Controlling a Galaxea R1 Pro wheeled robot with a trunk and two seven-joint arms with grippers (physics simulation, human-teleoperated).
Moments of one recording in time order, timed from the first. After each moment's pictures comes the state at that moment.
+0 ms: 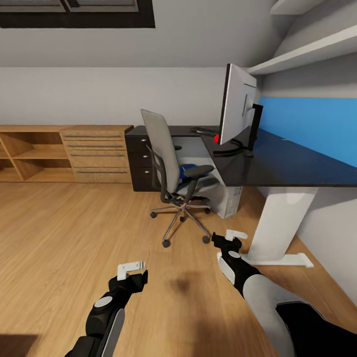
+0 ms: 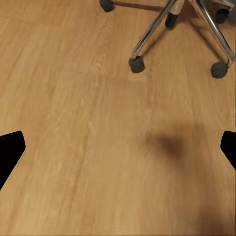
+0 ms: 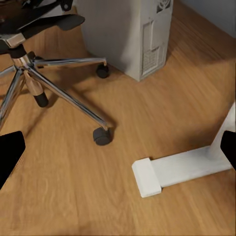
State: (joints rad) left arm -0.15 -0.16 -0.10 -1.53 0.10 0.59 0.24; right arm -0.91 0.11 0.05 -0.22 -0.17 -0.22 -0.28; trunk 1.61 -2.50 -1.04
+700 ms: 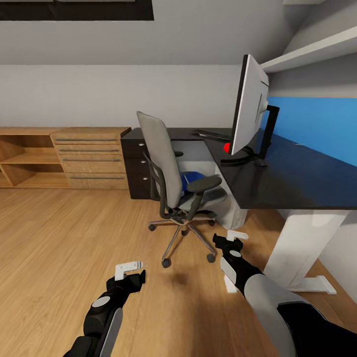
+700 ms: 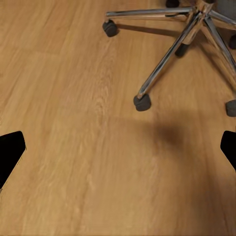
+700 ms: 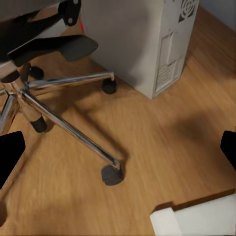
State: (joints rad) left arm -0.15 -0.16 -0.08 -1.53 0.10 0.59 0.24; right arm -0.91 0.10 0.05 -0.23 -0.16 -0.17 -0.28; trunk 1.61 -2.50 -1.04
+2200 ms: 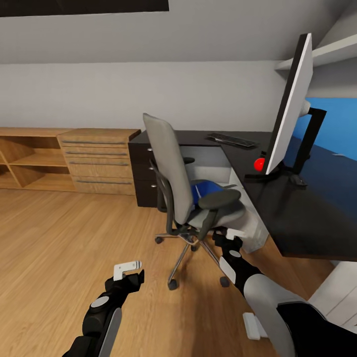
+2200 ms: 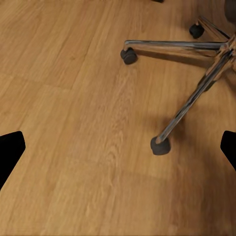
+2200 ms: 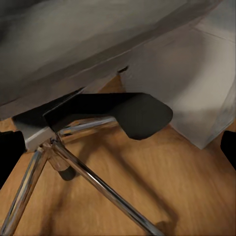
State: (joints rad) left arm -0.15 -0.16 -0.07 -1.53 0.10 0.59 0.24; right arm -0.91 0.10 0.05 -0.23 -0.16 -0.22 -0.28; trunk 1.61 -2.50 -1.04
